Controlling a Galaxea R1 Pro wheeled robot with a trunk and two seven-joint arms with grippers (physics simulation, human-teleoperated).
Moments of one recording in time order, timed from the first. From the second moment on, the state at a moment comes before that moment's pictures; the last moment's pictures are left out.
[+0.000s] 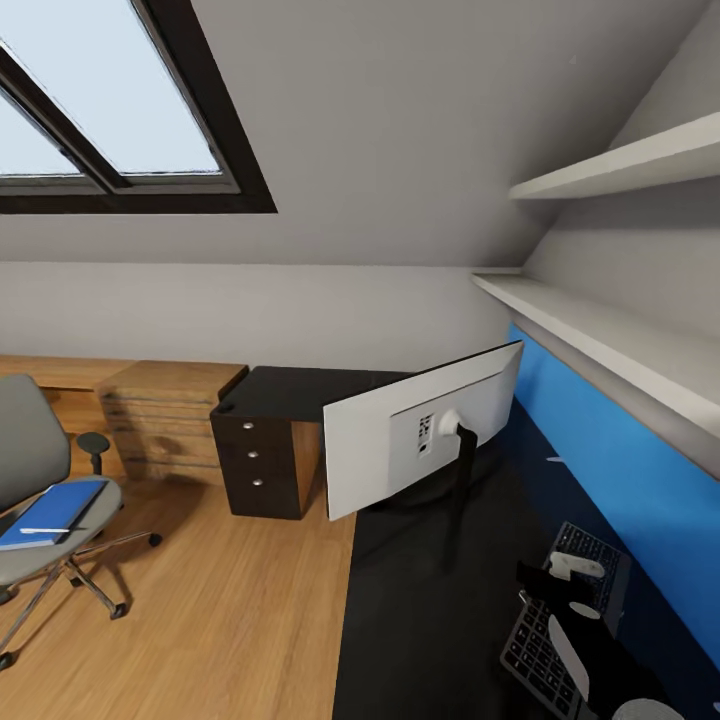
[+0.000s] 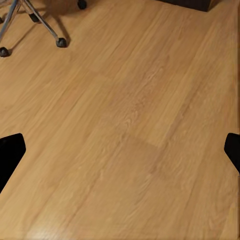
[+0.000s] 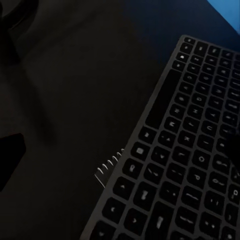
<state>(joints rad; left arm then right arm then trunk) -0.05 0.00 -0.31 -0.61 0.39 -0.30 0.54 -0.48 -0.13 -0.16 -0.61 -0.08 0.06 -0.15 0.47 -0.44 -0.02</state>
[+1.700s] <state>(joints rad) 0.02 0.20 -0.31 -1.00 0.70 -0.08 0.34 -0.64 -0.18 -0.15 -0.28 -0.08 0.01 -0.16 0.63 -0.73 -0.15</state>
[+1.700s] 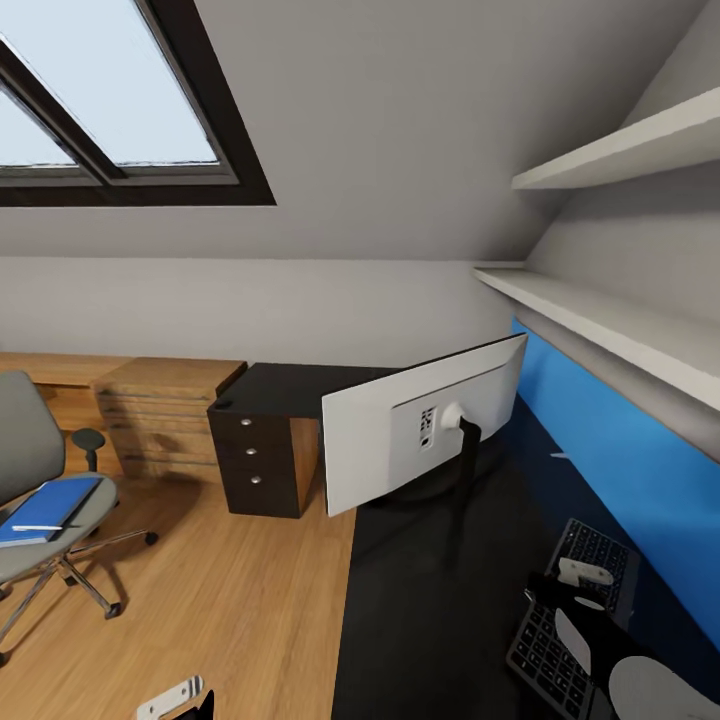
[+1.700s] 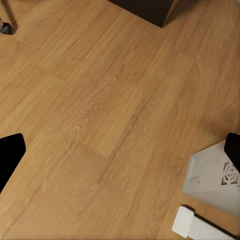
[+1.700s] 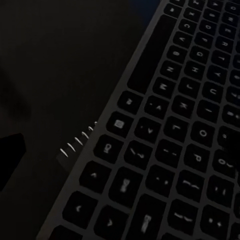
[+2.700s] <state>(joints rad) 0.02 0.19 -0.31 -0.99 0.70 -0.08 0.34 -0.64 -0.17 -0.15 -0.28 -0.08 0.02 -0.18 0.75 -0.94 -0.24</state>
